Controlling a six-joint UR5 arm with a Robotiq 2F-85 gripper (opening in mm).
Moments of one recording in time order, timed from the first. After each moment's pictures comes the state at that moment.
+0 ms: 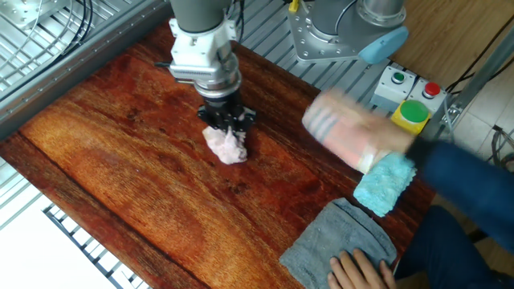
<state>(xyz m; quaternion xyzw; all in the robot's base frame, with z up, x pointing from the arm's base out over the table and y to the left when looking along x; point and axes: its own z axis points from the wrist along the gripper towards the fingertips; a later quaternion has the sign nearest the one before) 0.457 0.047 0.031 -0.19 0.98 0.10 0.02</state>
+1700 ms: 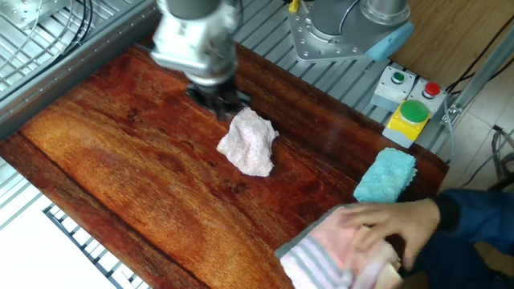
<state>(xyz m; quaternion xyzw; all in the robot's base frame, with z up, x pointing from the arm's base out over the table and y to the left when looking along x) 0.473 -0.015 0.112 -0.20 0.98 0.03 -0.04</state>
